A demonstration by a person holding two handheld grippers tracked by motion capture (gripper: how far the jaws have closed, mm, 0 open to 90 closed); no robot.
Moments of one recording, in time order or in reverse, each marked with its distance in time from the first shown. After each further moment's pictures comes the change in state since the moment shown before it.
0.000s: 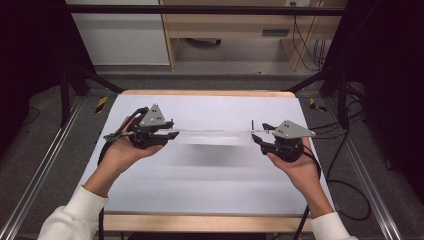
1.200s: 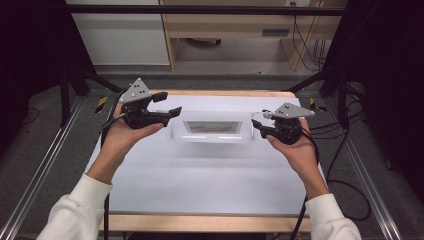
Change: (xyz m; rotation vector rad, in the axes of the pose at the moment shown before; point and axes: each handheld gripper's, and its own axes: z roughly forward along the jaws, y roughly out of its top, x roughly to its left) left arm 0.030 0.018 -0.019 -0.323 0.085 -0.209; right arm -0.029 0.022 0.022 0.012 0.005 0.064
